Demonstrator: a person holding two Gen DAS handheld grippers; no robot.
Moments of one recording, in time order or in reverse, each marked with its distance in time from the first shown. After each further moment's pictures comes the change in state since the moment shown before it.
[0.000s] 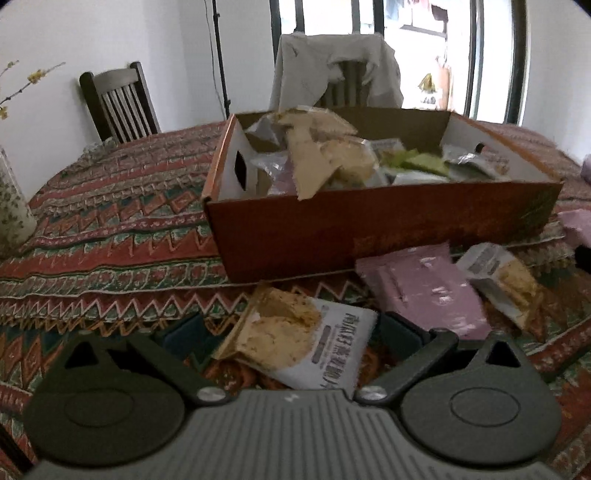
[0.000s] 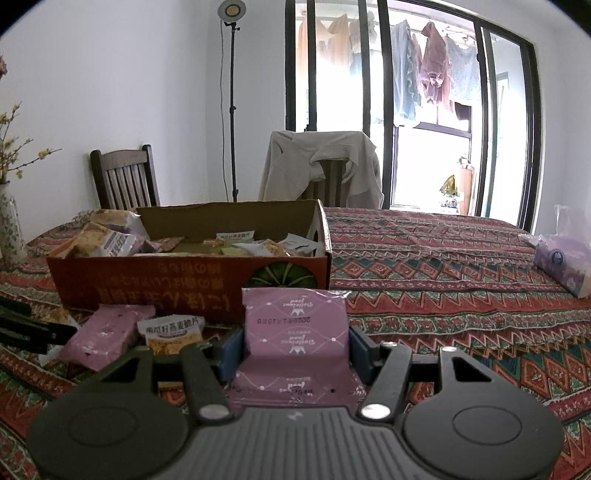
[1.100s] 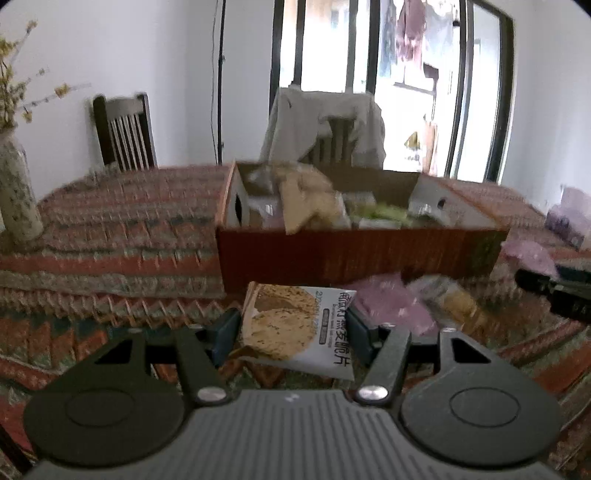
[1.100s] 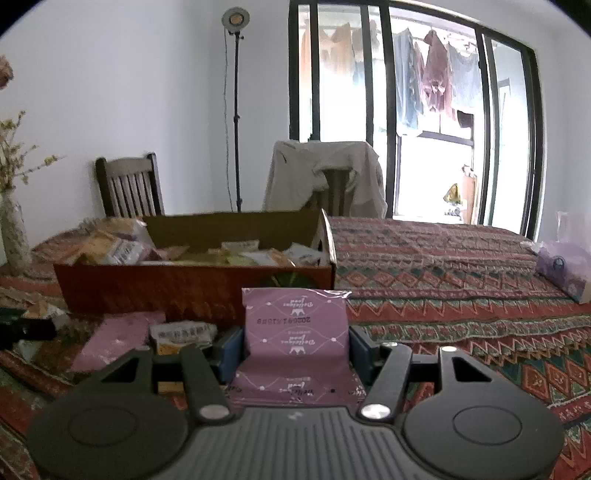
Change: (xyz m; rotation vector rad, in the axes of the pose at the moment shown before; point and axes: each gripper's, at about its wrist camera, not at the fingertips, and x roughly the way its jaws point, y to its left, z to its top) left arm -0.068 0.008 -0.024 -0.082 -0.211 -0.085; right arm -0.007 0.001 0.001 -0.003 -0.045 0.015
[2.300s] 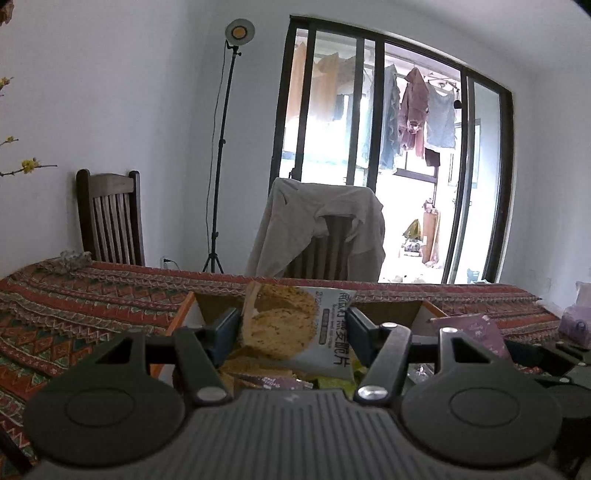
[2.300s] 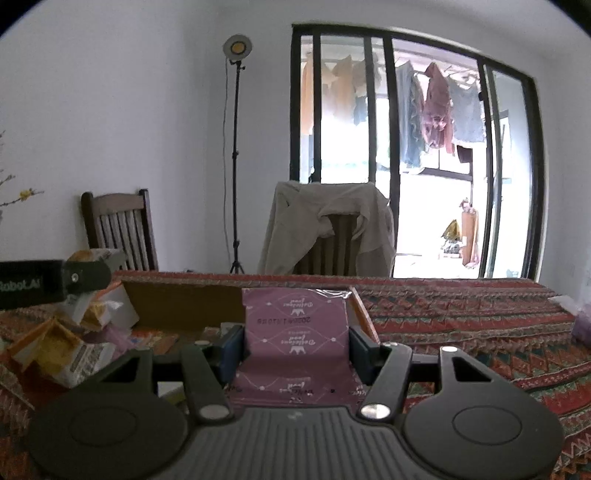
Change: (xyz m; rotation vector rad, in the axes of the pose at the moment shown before) left arm 0.073 -0.040 0.088 -0.055 -0.291 -0.008; right arm 0.093 0.030 0.067 -0.014 -0.113 -0.018
